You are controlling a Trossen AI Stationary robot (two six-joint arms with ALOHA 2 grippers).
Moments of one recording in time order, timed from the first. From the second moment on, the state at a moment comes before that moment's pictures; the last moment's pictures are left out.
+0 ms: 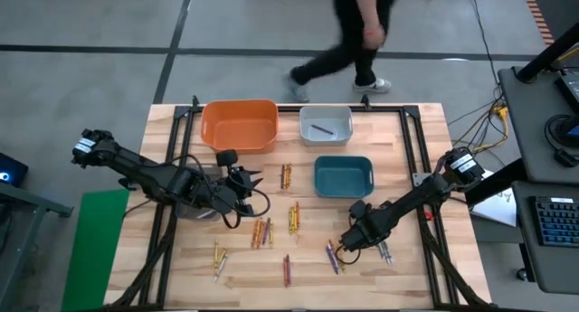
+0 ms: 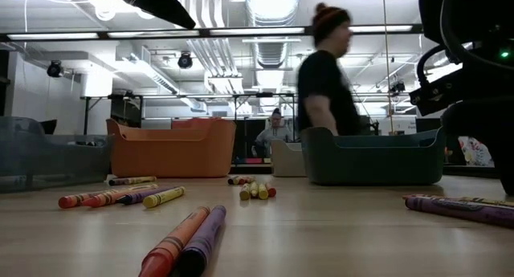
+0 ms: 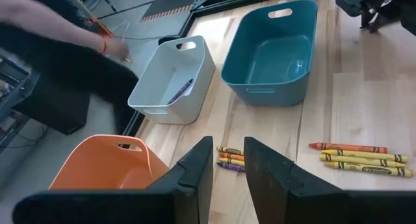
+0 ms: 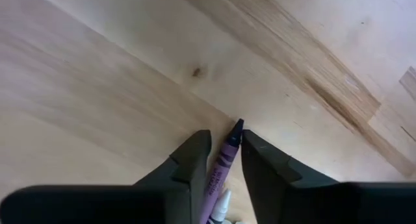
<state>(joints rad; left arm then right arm) -0.37 1.24 1.00 -0.49 -0.80 -0.12 0.50 1.78 0.99 -0.95 0.07 1.47</state>
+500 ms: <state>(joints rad) -0.37 1.24 1.00 -0.49 -0.80 -0.12 0.50 1.78 0.98 -0.92 0.08 1.46</state>
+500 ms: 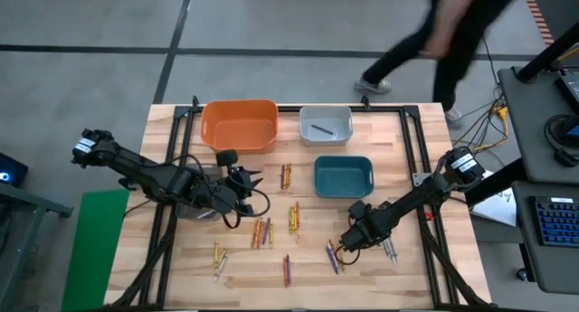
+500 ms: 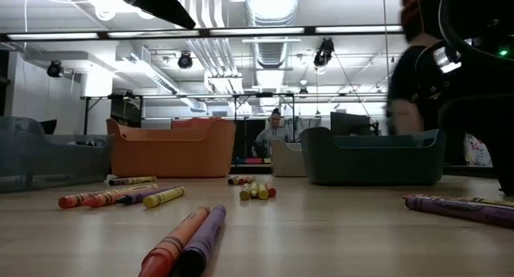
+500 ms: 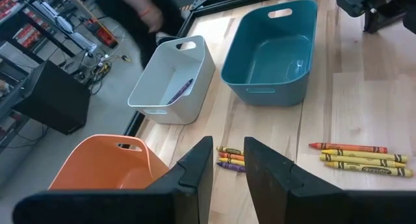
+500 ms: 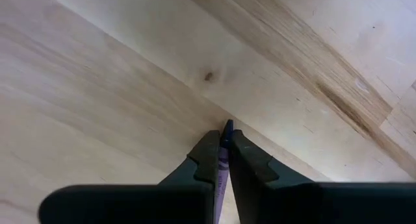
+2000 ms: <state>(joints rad) 0.09 1.25 0.99 -0.27 -0.27 0.28 -0.11 1.33 0.96 -0.14 0.29 0.04</state>
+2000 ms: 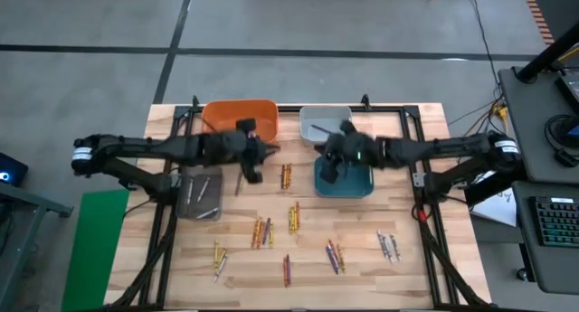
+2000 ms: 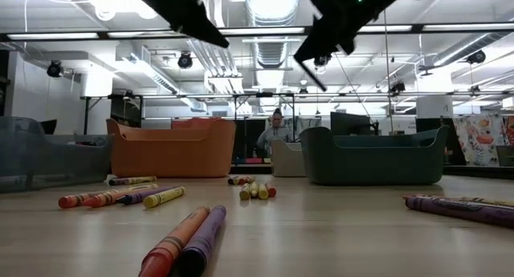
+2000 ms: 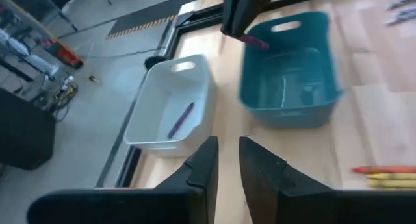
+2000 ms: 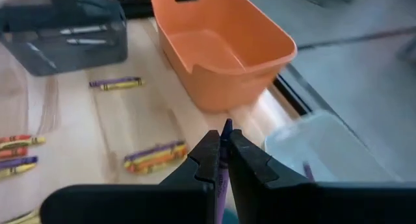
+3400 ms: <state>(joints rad) 0.65 1.19 0.92 -0.19 0.11 0.29 -0.75 1.60 0.81 0.28 -0.18 -0.15</state>
